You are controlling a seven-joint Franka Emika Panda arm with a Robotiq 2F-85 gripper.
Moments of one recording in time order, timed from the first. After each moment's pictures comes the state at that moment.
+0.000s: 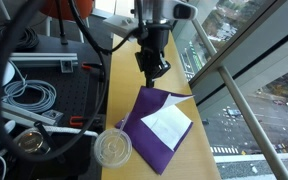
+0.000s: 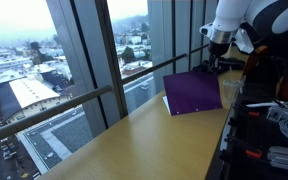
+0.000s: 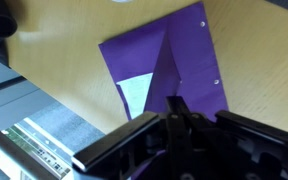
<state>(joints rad) -0.05 -0.12 -0.02 -2.60 -0.86 2.65 0.24</state>
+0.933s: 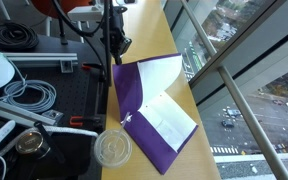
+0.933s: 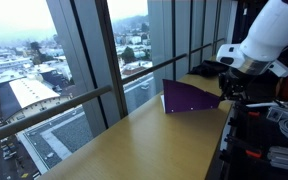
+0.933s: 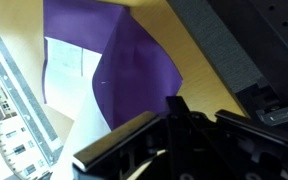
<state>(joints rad) 0.17 -0.16 0.11 -2.79 -1.13 2.65 0.37</state>
